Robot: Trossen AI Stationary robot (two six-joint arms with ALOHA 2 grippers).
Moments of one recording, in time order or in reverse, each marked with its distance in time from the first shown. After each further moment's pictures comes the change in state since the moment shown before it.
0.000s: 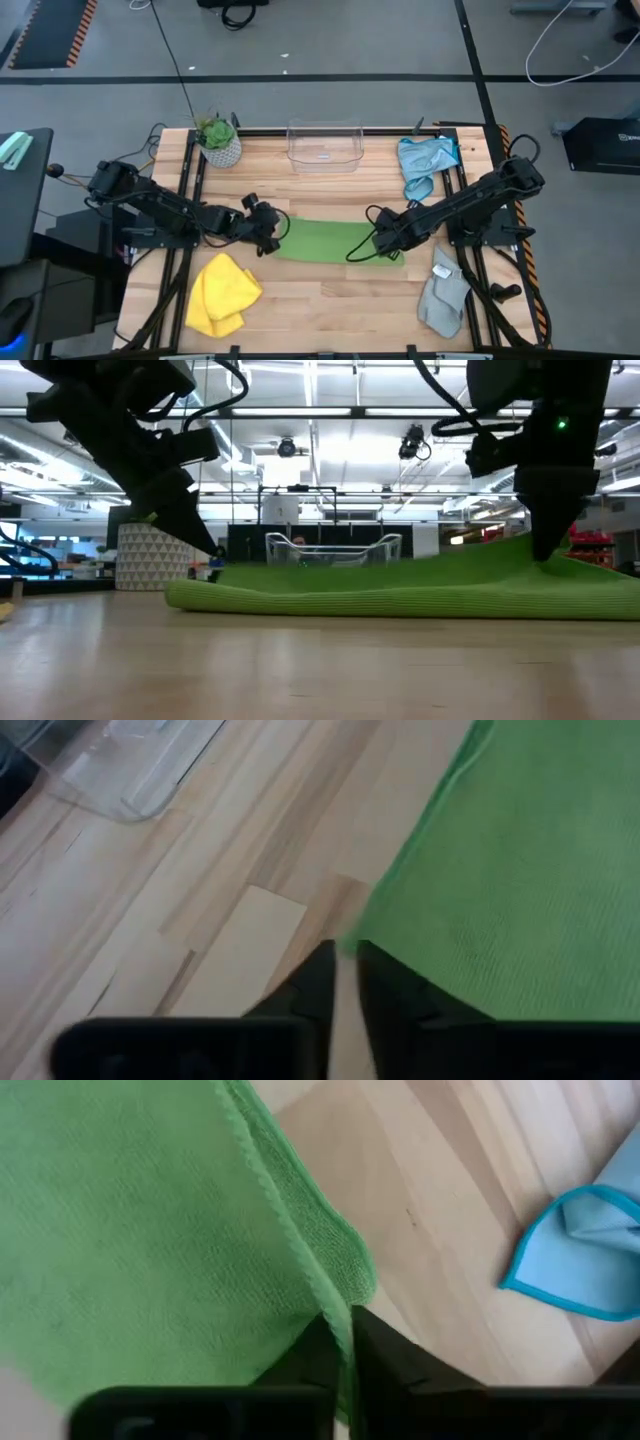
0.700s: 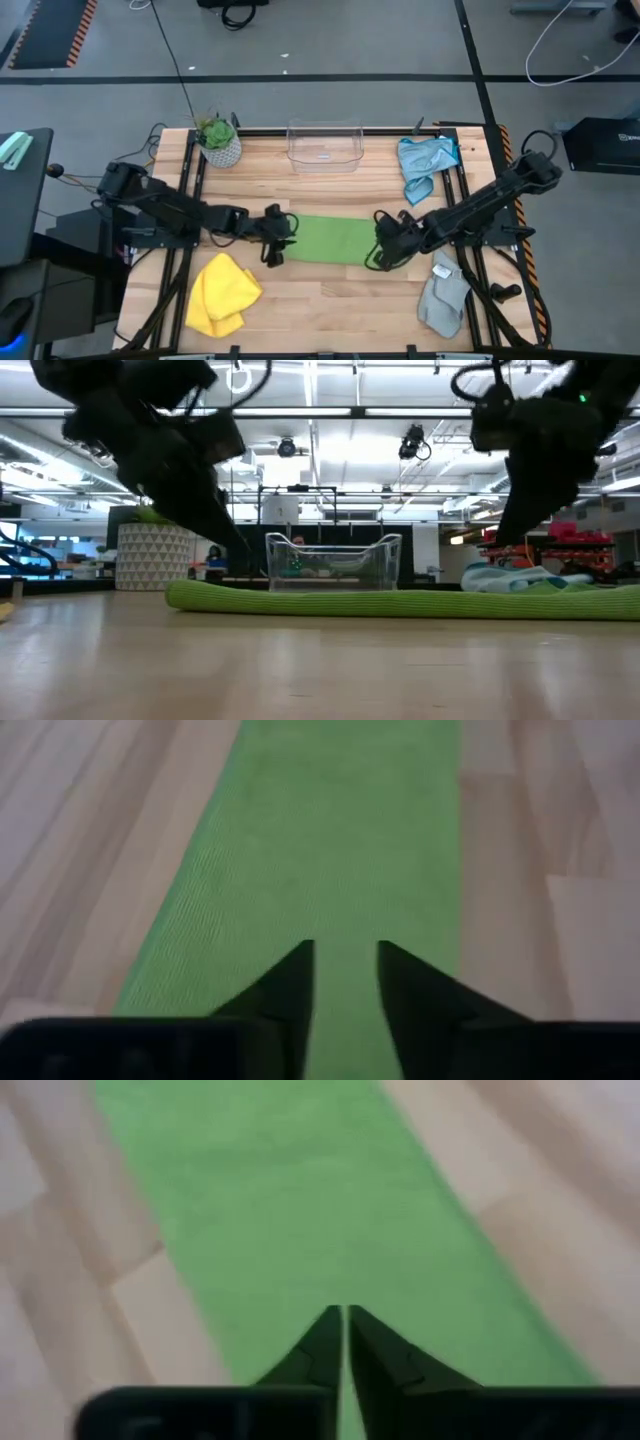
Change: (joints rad) left arm 0.054 0.097 0.000 0.332 0.410 0.228; right arm 0.084 -0.176 -0.209 0.555 0.064 -0.019
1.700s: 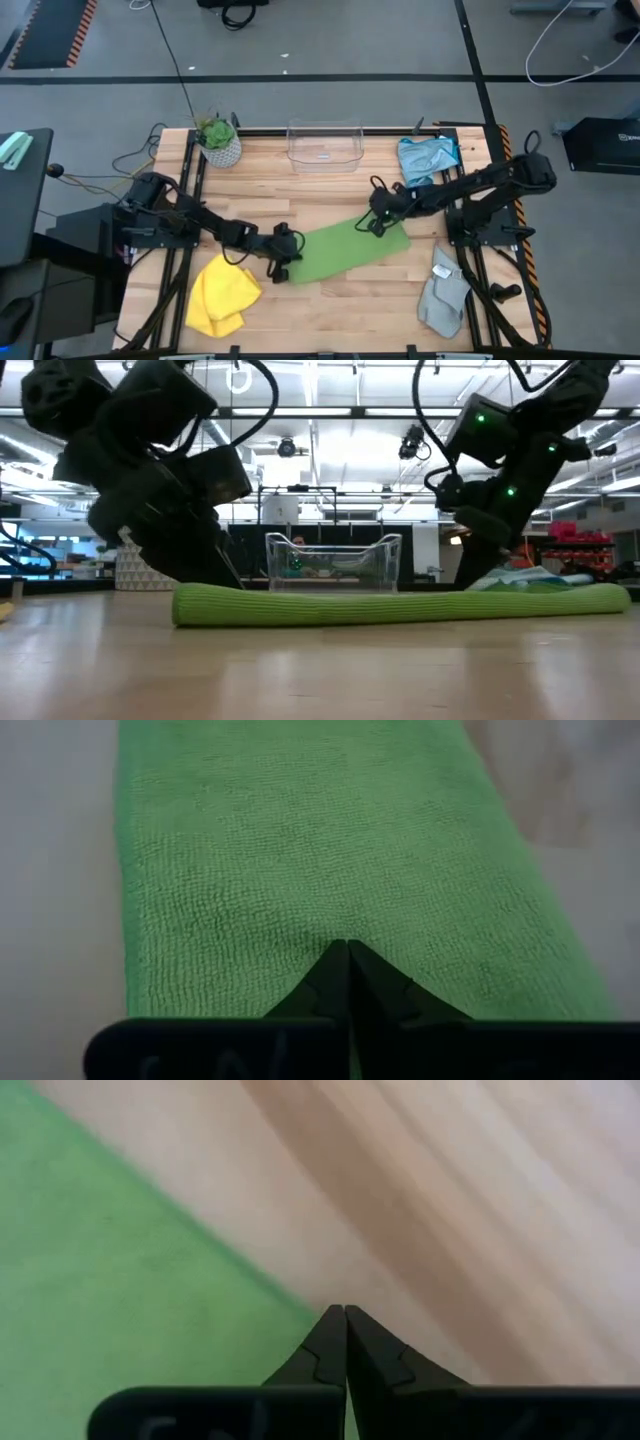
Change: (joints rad) left arm -0.109 0.261 -0.002 0.279 0.056 -0.125; right arm -0.453 0.034 -0.190 0.314 -0.100 -0.478
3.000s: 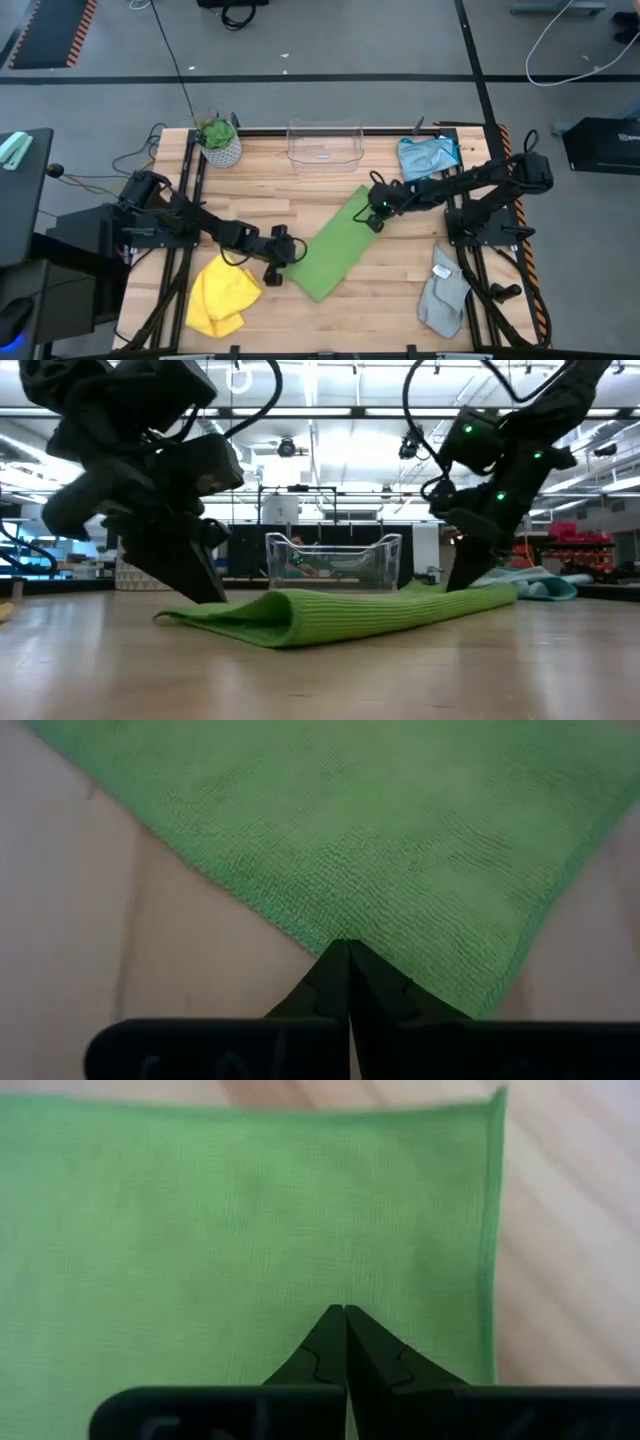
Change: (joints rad) left arm -0.028 -0.059 0.054 -0.243 0.023 0.102; right arm -0.092 0.023 0.001 0.047 -0.097 -0.041
